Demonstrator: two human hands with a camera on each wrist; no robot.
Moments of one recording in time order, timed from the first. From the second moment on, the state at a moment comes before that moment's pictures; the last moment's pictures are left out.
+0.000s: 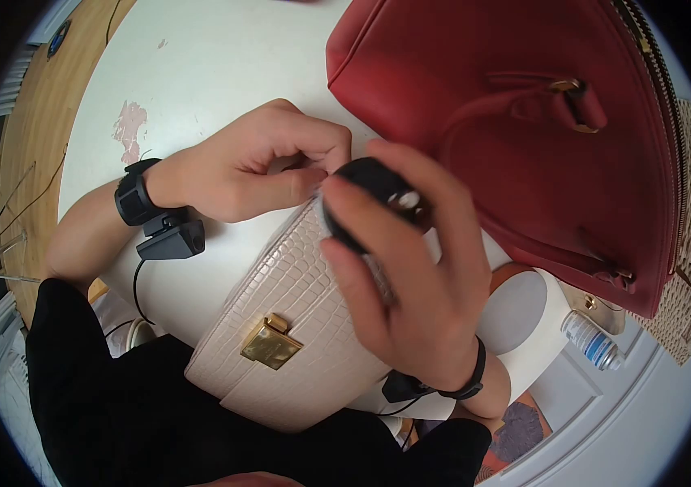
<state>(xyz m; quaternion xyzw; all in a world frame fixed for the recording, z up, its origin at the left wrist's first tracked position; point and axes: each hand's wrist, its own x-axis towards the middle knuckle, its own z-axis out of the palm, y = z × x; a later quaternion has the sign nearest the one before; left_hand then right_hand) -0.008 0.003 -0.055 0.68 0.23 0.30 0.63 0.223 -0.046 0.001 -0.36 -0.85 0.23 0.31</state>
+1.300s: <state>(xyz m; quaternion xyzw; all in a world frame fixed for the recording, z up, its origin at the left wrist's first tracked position) -0.005 0.005 -0.058 0.62 0.21 0.32 0.68 0.222 -0.044 0.005 -0.35 -0.85 0.23 0.32</state>
